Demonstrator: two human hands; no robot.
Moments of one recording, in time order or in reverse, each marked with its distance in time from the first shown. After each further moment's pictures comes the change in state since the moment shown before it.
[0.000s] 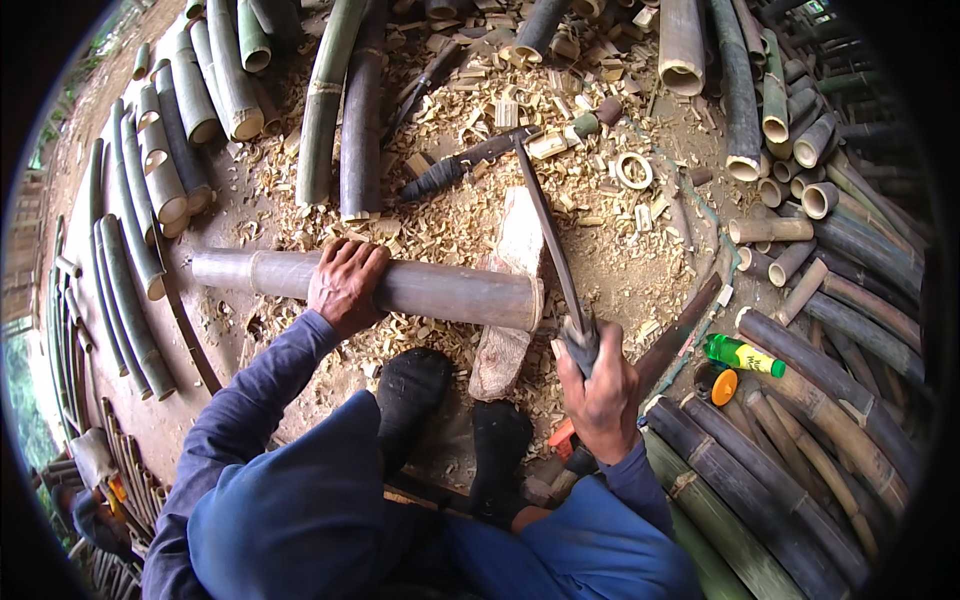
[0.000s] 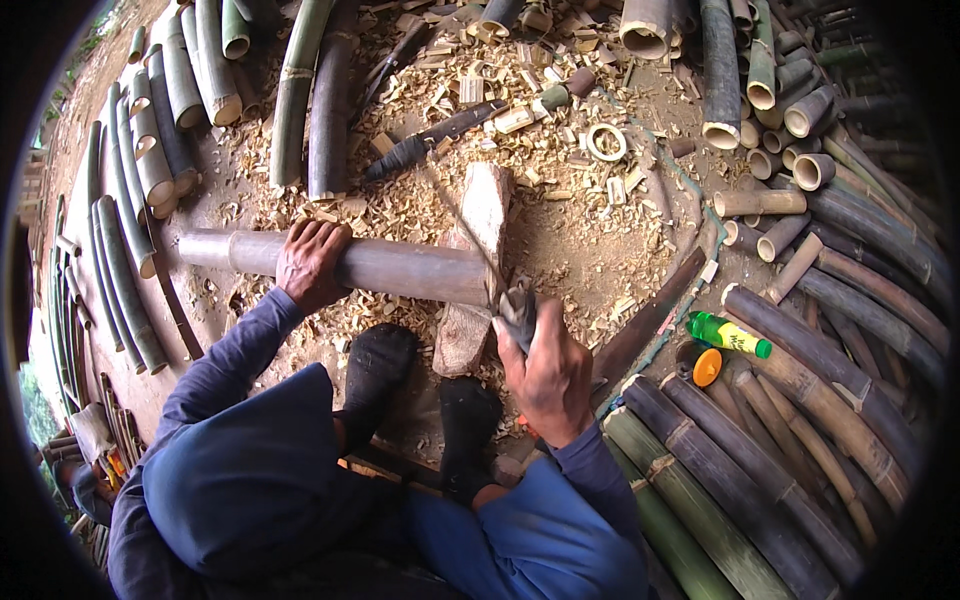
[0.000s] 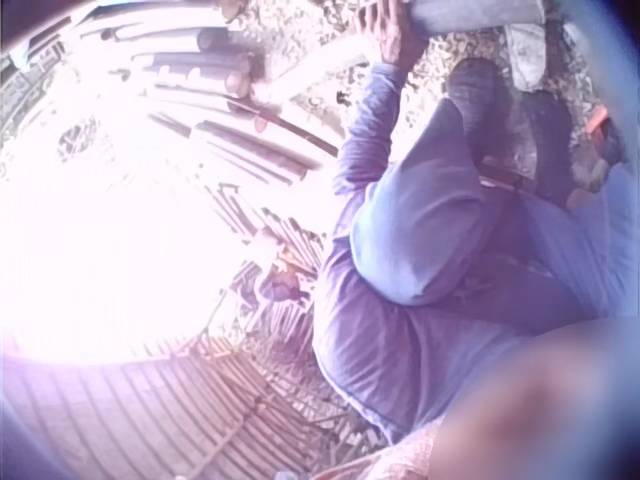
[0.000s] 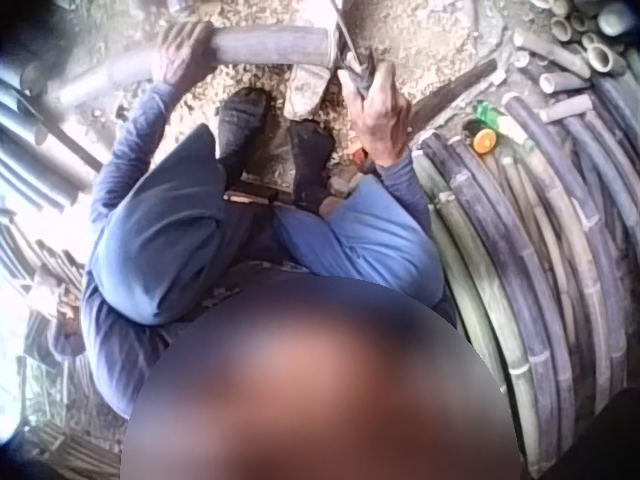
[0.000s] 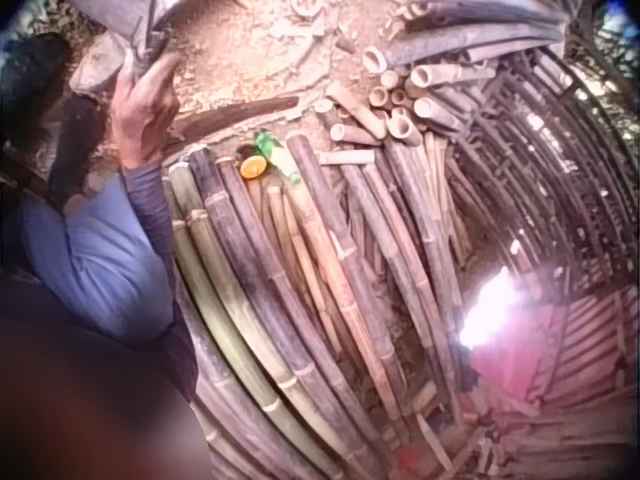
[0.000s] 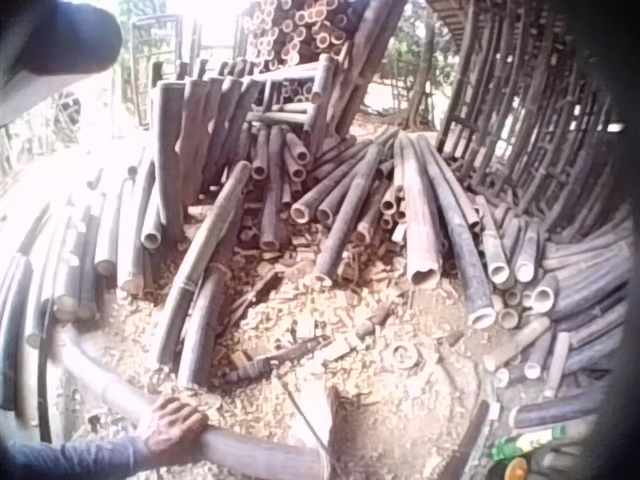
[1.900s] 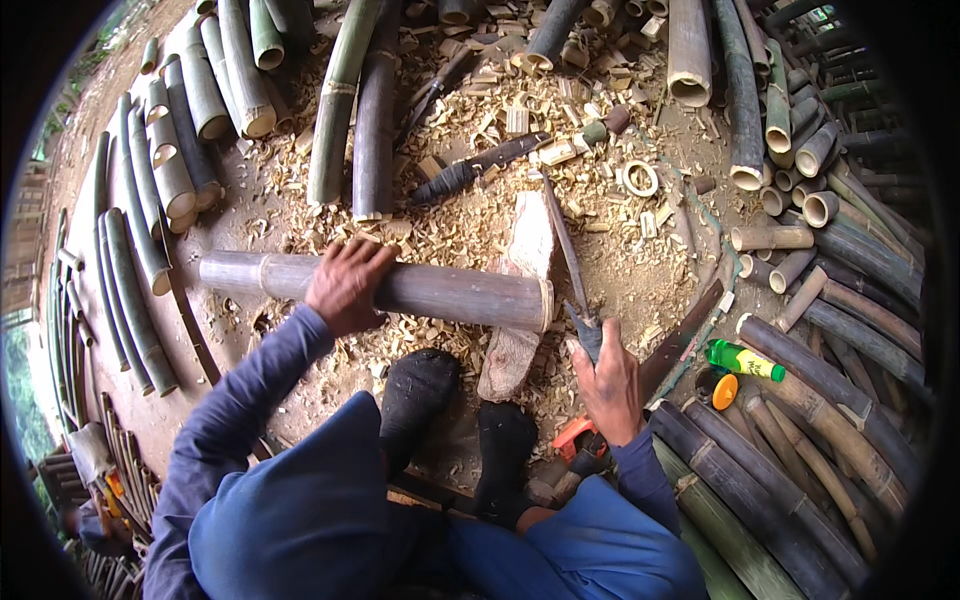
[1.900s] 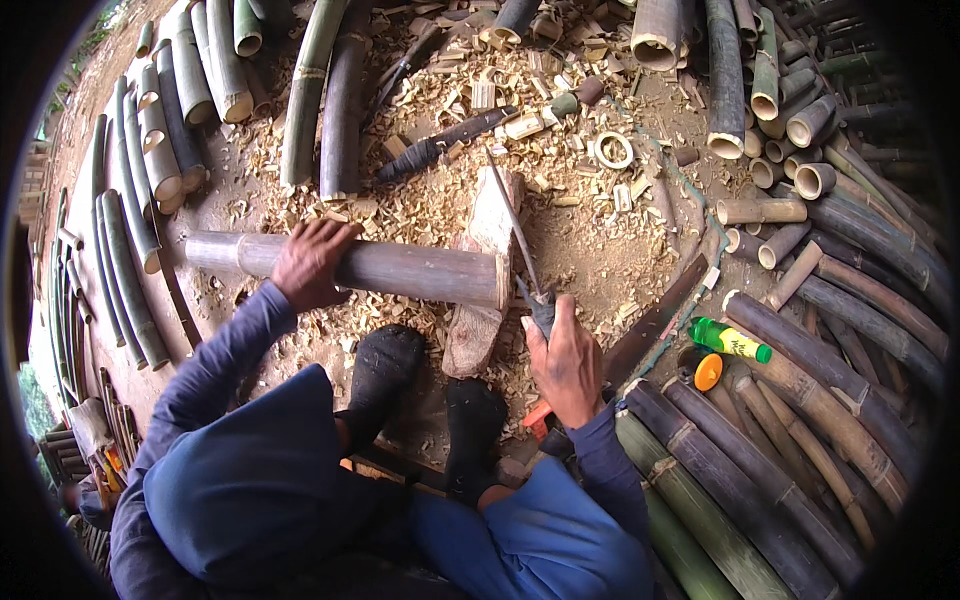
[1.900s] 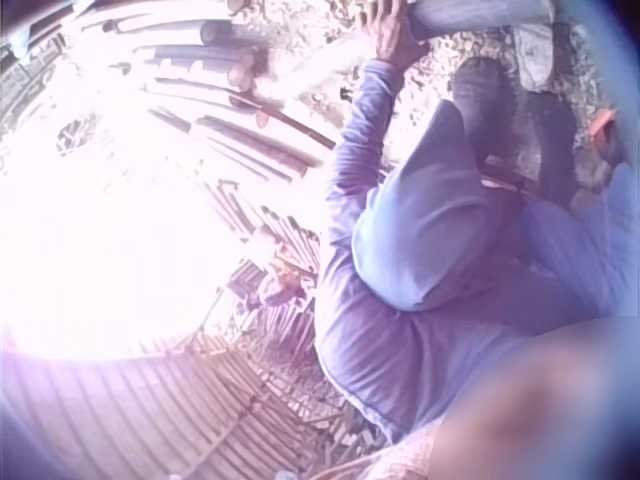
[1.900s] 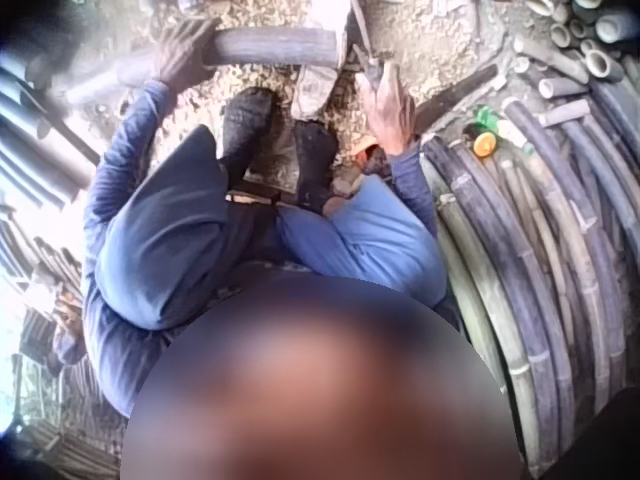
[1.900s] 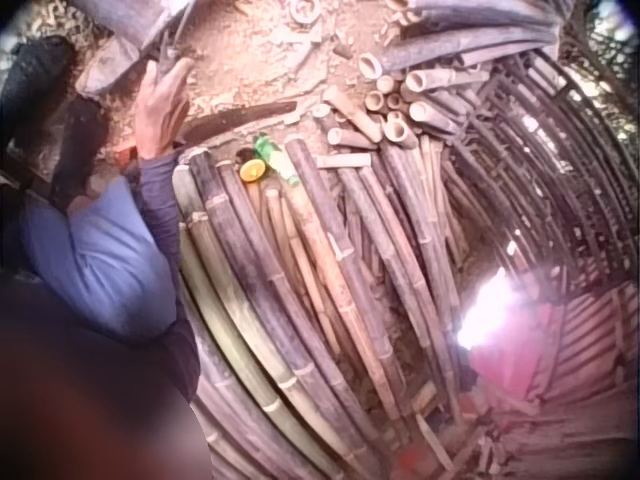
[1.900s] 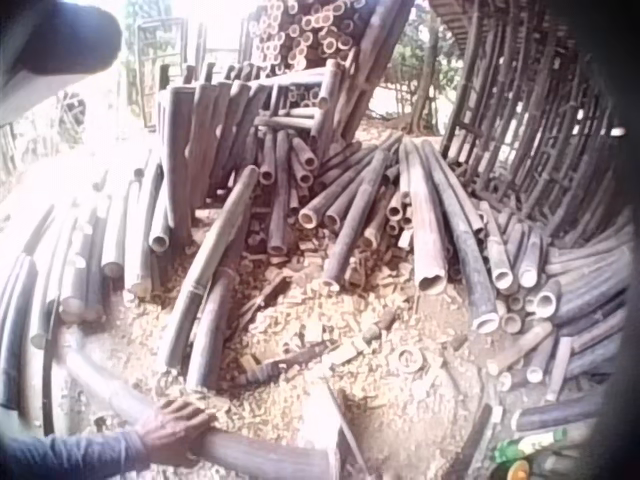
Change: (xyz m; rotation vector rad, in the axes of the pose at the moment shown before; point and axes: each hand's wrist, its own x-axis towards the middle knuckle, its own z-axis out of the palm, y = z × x) left_hand 0.010 0.001 -0.028 0.016 -0.421 -0.124; right_hand -0.006 0.031 0.002 -0.092 -0.225 0.269
